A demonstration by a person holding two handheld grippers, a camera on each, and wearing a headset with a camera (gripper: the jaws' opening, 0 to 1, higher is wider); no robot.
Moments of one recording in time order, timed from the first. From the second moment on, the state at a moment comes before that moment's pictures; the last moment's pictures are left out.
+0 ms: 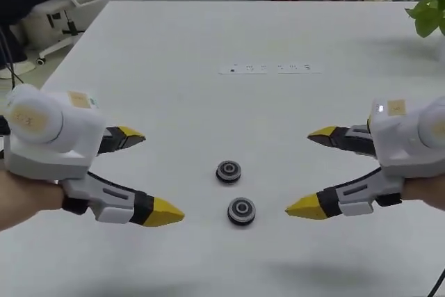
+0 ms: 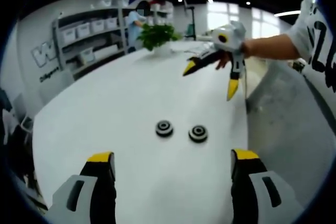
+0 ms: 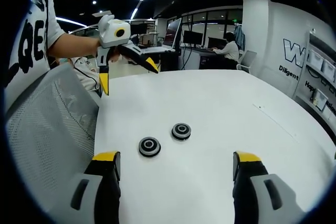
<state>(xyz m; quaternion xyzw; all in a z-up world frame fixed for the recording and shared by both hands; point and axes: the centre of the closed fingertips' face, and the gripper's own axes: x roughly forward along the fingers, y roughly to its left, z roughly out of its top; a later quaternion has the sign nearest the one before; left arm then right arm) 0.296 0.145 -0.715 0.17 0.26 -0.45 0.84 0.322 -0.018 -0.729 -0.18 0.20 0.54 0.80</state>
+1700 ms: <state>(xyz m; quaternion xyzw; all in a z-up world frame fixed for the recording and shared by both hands) 0.305 0.110 -0.754 0.17 0.28 -0.49 0.80 0.314 0.019 -0.769 -0.17 0.22 0.59 0.76</state>
